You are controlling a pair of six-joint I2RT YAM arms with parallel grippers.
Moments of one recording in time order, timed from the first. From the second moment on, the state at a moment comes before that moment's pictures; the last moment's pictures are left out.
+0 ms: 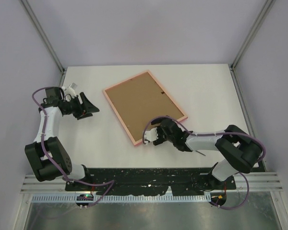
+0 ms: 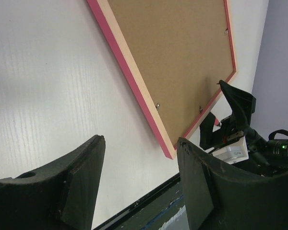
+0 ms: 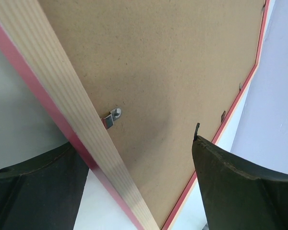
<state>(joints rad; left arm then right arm) 0.32 1.41 1.07 -0.70 0.82 -0.16 0.85 1.54 0.56 0.36 0.14 -1.13</state>
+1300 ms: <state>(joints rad) 0.34 1.40 1.06 -0.68 0.84 -0.17 0.82 1.39 1.02 -0.12 -0.06 -0.66</state>
